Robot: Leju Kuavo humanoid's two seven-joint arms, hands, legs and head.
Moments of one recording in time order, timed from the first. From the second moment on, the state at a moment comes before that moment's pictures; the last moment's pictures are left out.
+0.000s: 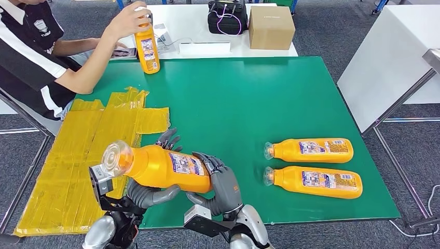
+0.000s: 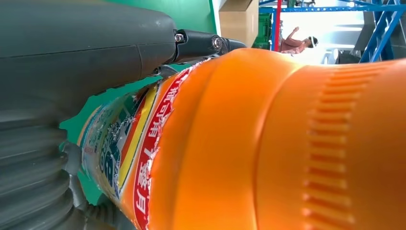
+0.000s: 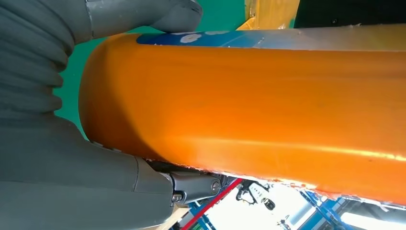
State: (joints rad) left arm -0.02 0.03 -0.41 -1.67 0.31 -0.21 -0.22; right arm -0.11 0.17 0.68 -1.25 0.62 -0.40 -0.34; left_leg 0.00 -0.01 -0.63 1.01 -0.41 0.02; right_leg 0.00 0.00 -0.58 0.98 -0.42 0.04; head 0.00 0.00
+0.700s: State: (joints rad) left arm 0.03 -0.05 -0.37 -1.70 0.46 0.01 -0.24; right arm -0.12 0.17 0.71 -1.22 0.61 -0.42 -0.32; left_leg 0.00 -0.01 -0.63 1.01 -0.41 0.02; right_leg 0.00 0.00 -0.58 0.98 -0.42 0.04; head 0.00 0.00
